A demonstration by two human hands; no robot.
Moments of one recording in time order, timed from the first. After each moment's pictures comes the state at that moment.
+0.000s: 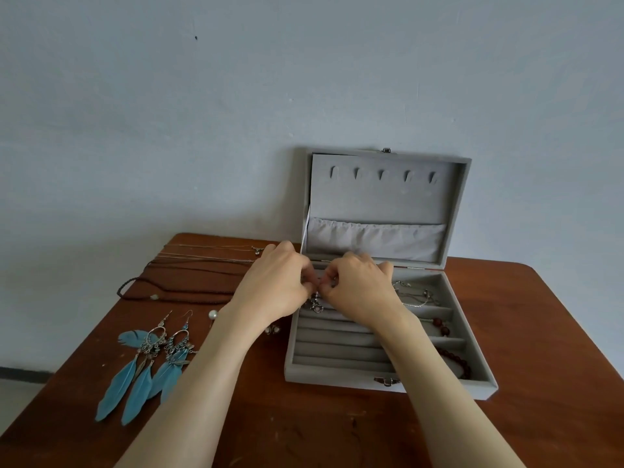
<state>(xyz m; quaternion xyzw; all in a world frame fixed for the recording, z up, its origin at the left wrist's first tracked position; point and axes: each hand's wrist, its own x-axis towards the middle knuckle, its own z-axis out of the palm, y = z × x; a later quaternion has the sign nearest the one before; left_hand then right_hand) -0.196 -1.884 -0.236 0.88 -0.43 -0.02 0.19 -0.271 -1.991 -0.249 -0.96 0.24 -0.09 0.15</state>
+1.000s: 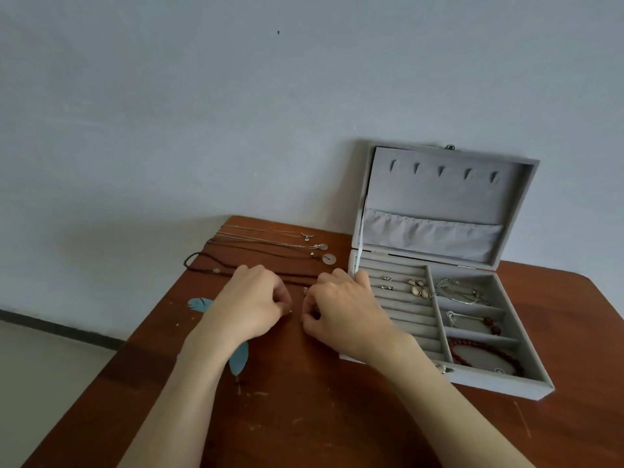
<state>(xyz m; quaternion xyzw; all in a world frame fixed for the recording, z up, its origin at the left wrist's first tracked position) -0.192 -1.789 -0.241 0.92 -0.32 -0.11 0.20 -0.267 -1.909 -0.258 -0.99 0.04 -0.08 0.07</state>
